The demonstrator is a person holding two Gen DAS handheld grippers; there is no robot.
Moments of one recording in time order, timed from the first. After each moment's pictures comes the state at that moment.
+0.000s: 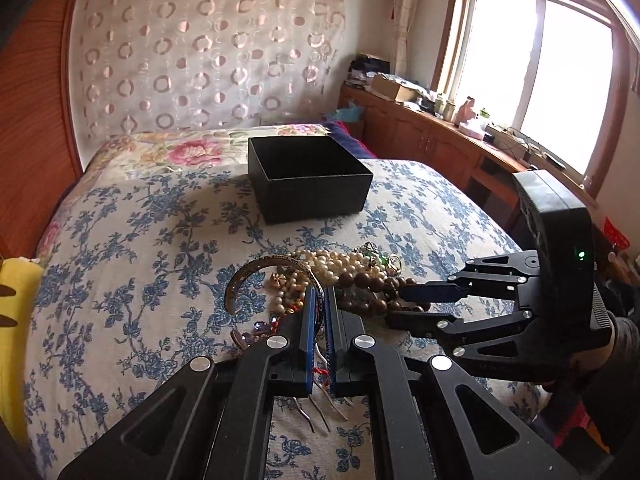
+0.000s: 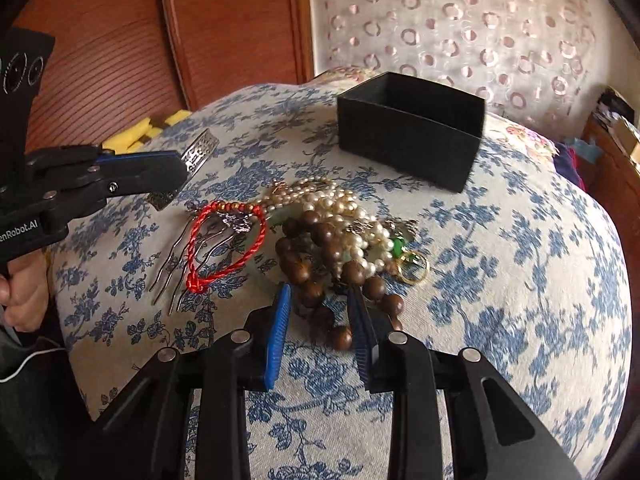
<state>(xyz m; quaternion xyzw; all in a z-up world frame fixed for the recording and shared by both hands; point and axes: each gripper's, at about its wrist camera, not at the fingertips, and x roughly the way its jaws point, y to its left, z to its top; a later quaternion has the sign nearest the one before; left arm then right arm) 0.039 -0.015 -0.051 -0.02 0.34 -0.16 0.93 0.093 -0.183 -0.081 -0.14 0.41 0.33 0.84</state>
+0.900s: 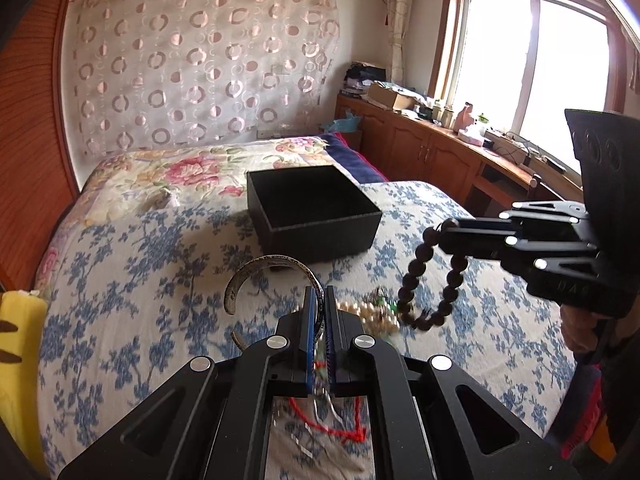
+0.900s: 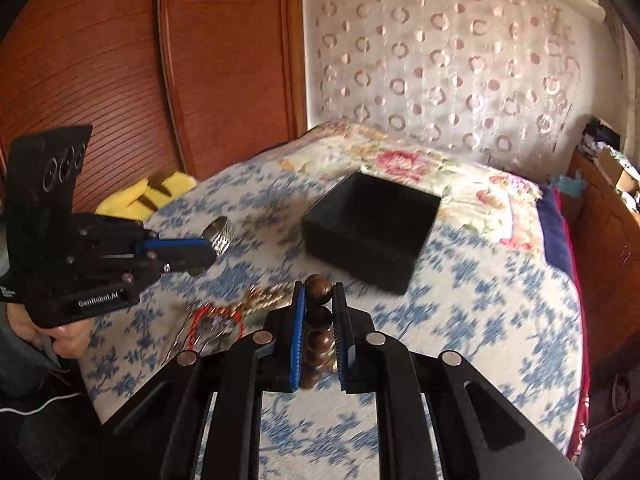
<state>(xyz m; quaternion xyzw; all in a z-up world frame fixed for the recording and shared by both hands) 0.084 -0.019 -0.028 0.00 0.33 -0.17 0.93 0.122 -0.222 0.013 -0.10 0.32 0.33 0.88</state>
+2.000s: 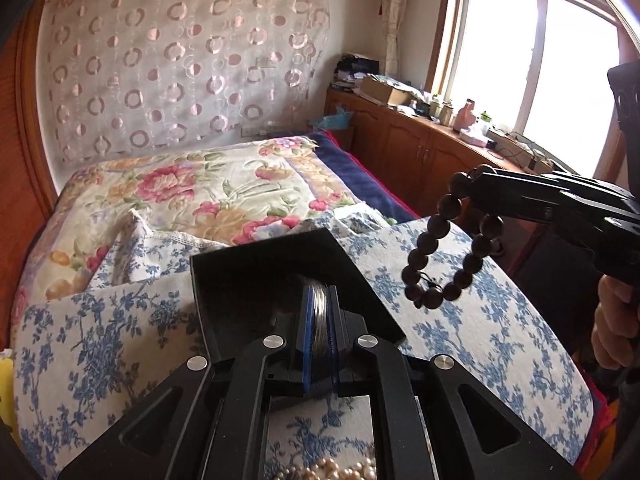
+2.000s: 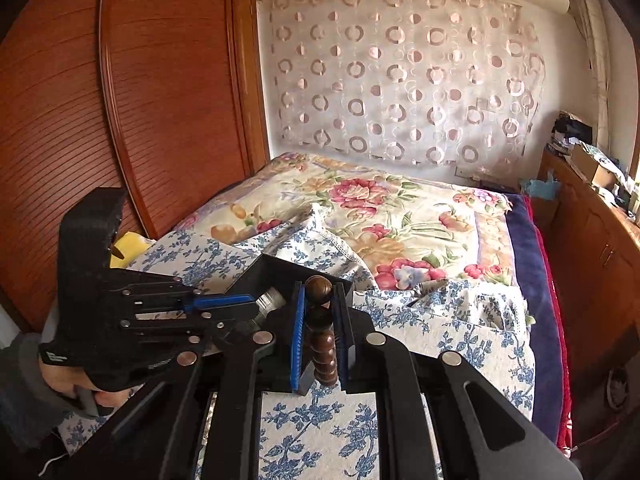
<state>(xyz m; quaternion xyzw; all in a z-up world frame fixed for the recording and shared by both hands) 0.224 -0.067 -0.026 0.00 0.34 -0.18 0.92 0.232 -0.252 0.058 -0.06 0.31 0.29 0.91</state>
